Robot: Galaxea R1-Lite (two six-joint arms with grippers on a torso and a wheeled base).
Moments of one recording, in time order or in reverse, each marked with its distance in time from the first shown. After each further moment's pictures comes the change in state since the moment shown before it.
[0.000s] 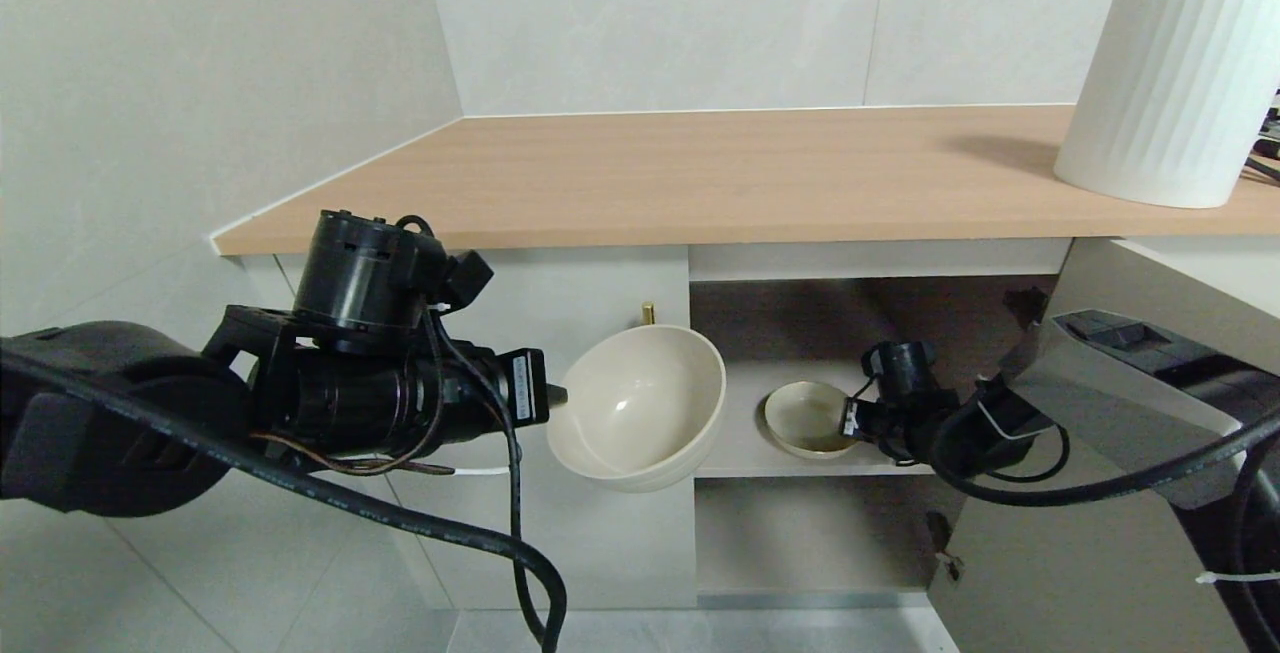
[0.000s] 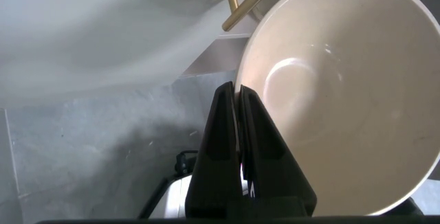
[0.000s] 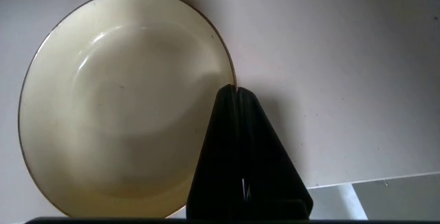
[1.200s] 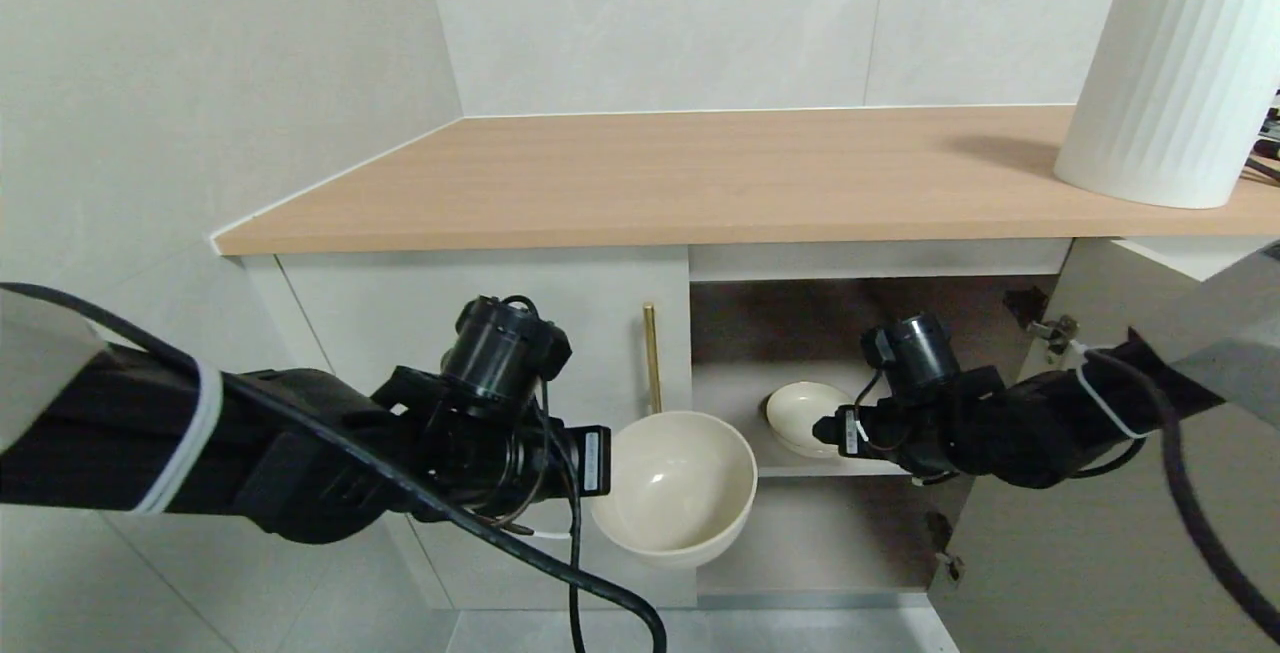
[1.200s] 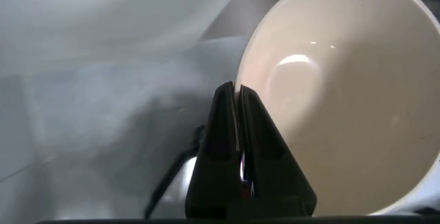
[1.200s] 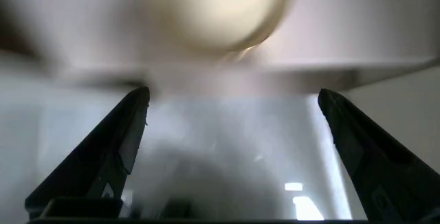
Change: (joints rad) left arm -0.114 0.196 0.011 -0.003 0.147 -0.002; right arm 0.179 -0.433 0.297 0.237 0.002 -0.024
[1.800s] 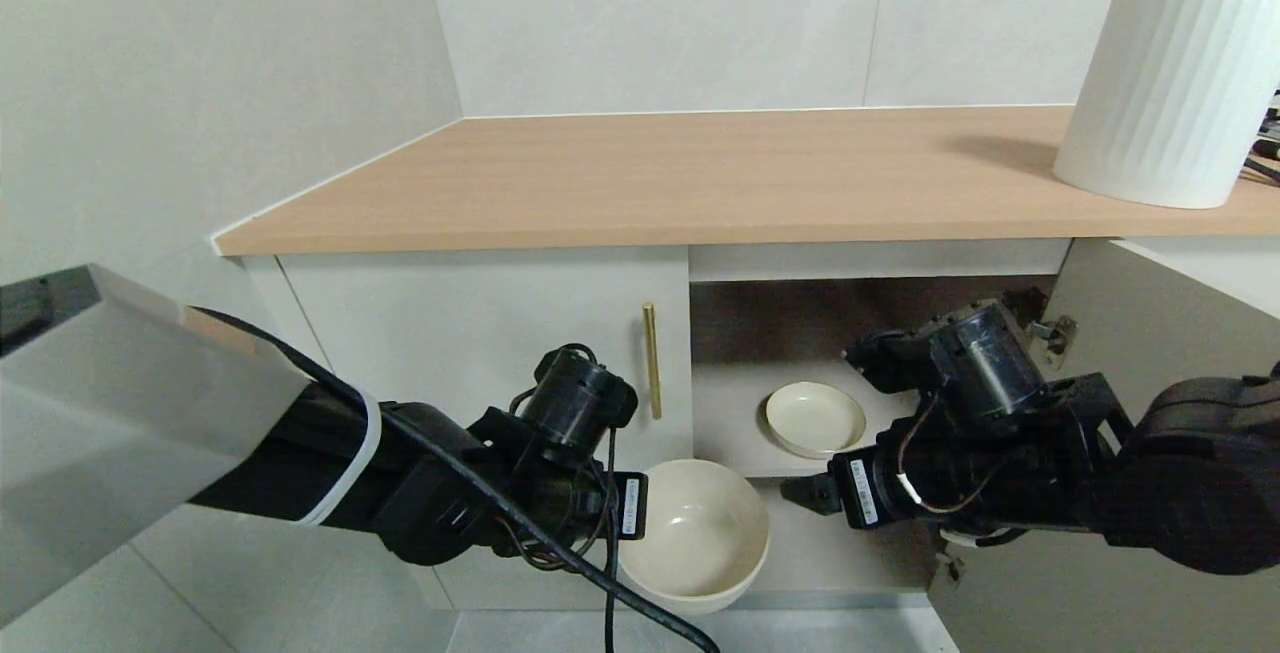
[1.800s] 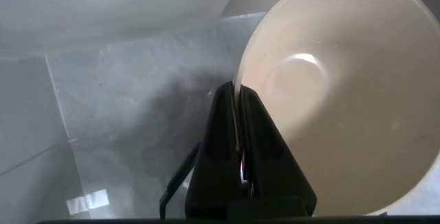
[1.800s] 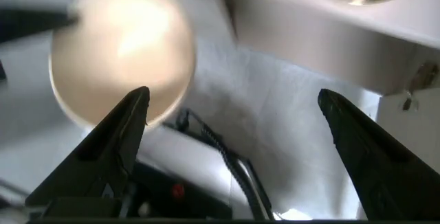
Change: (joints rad) left arm -0.078 0.137 -0.024 -0.003 0.086 -0.001; right arm 0.195 -0.319 0.164 0.139 0.187 -0.109
